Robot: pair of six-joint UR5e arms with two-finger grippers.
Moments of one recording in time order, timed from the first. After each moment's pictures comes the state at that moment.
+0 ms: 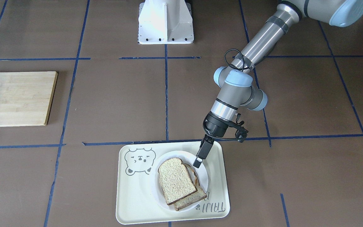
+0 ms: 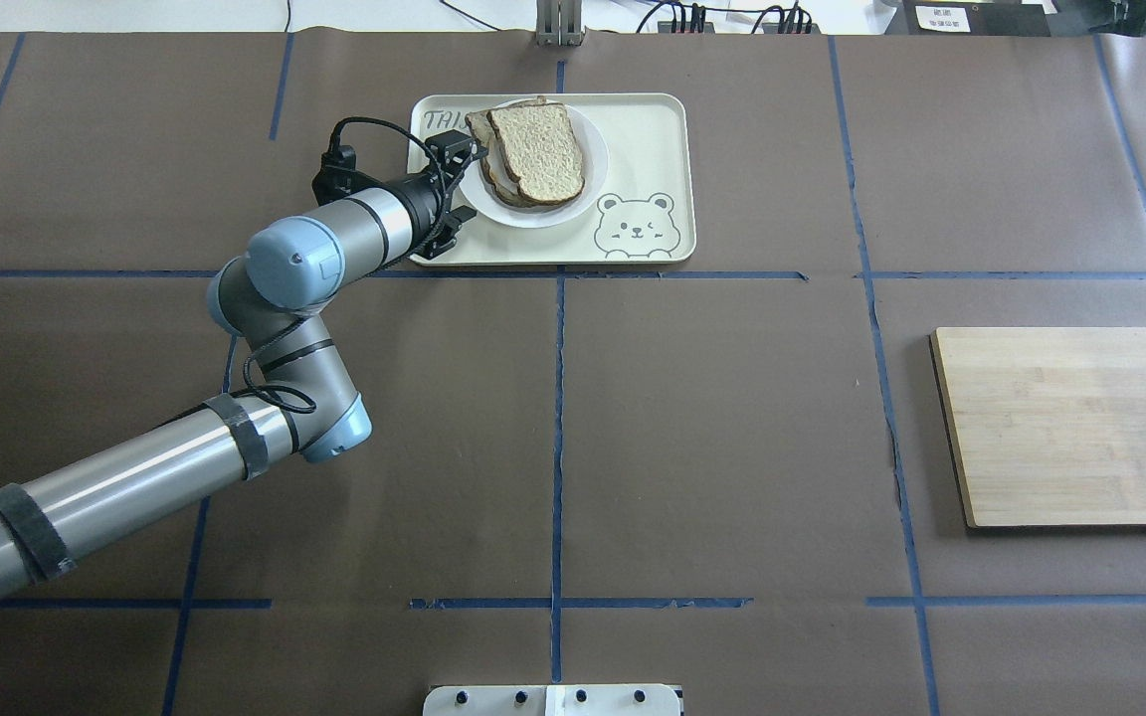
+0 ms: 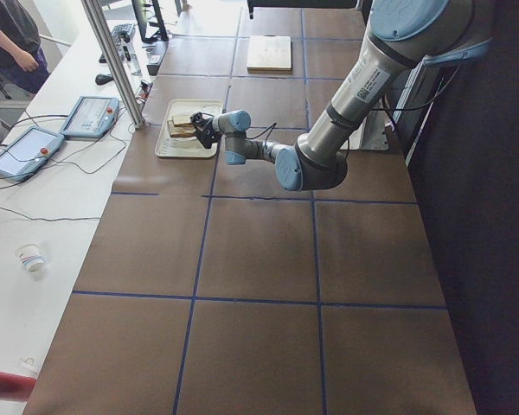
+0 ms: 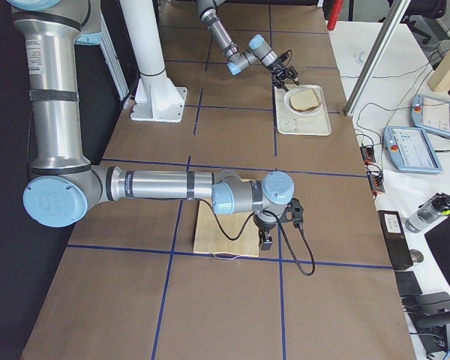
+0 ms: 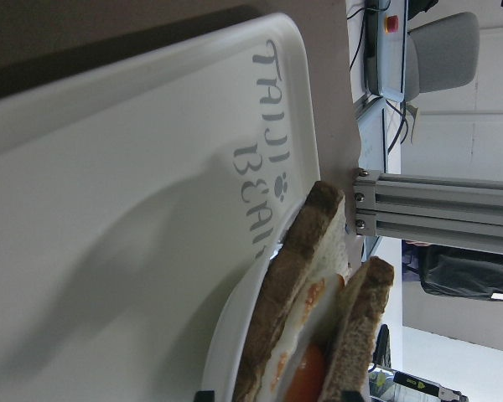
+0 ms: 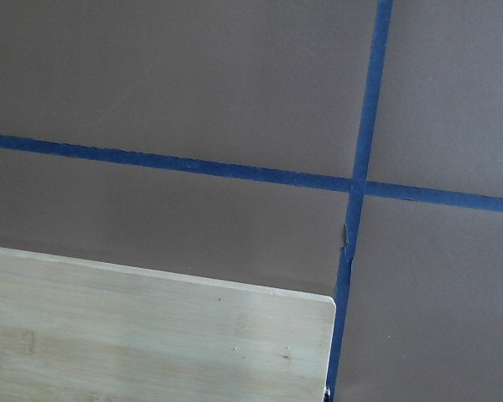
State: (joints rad) left arm -0.64 -2.33 -0.96 -2.91 -1.44 -2.27; right arm 1.44 -1.55 1.55 -1.47 2.39 0.04
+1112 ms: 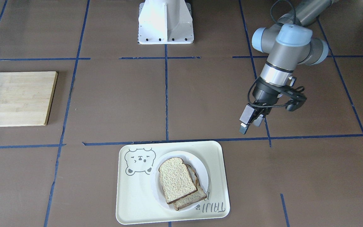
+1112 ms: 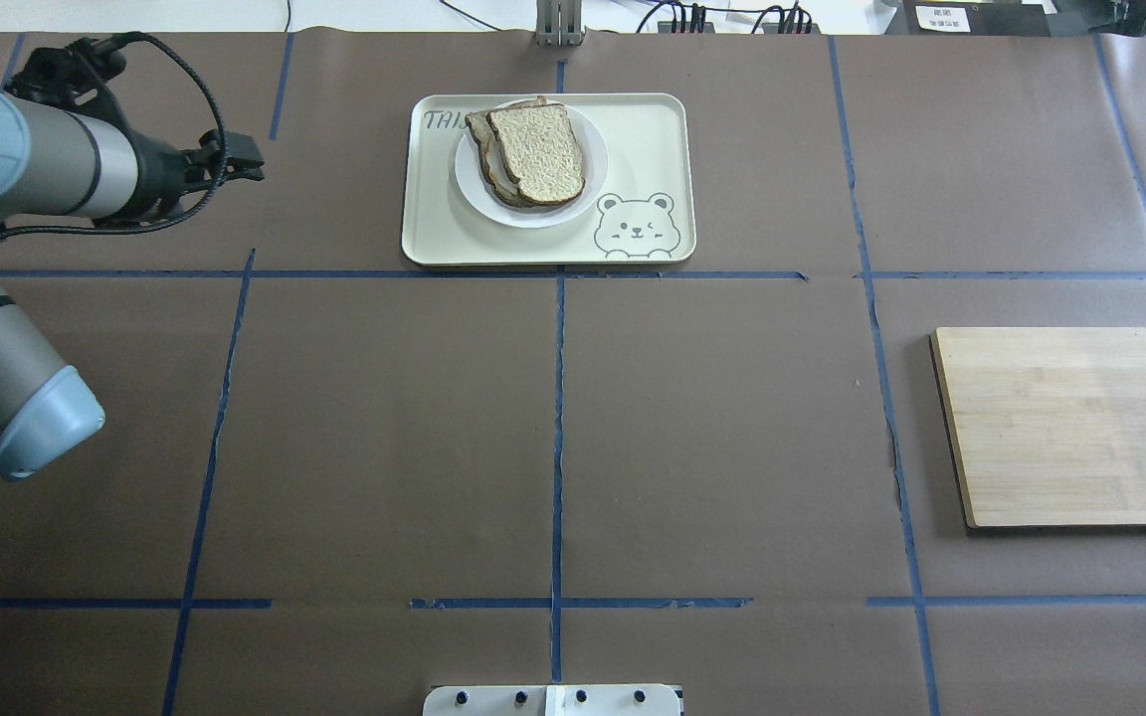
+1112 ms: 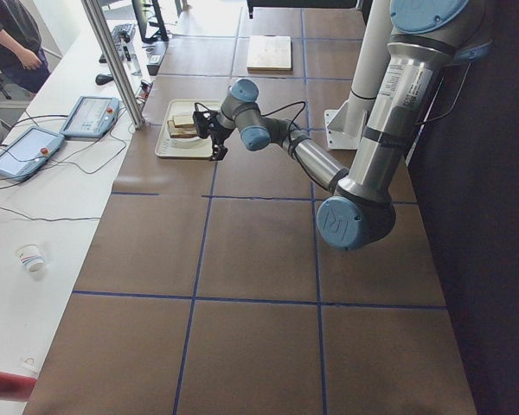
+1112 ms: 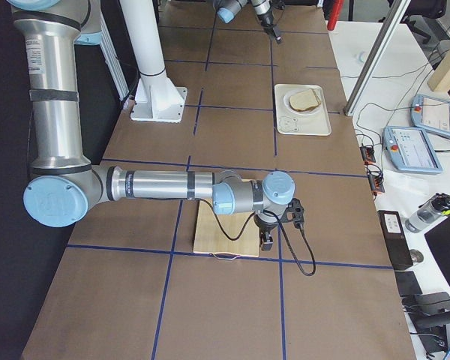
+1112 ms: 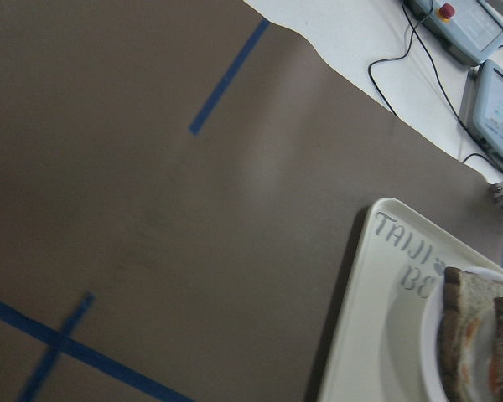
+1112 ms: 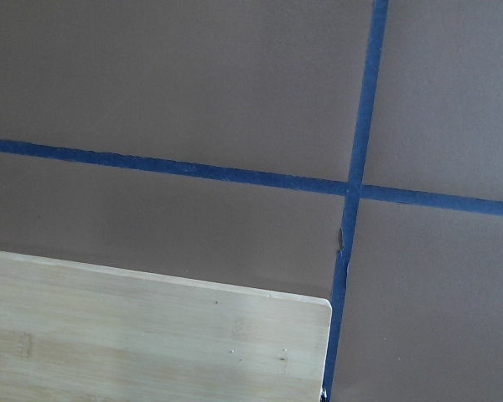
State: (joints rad) left arm -0.88 -1.86 -1.91 -1.85 -1.76 -1.35; right arm 1.44 -1.54 1.54 -1.47 2.39 0.04
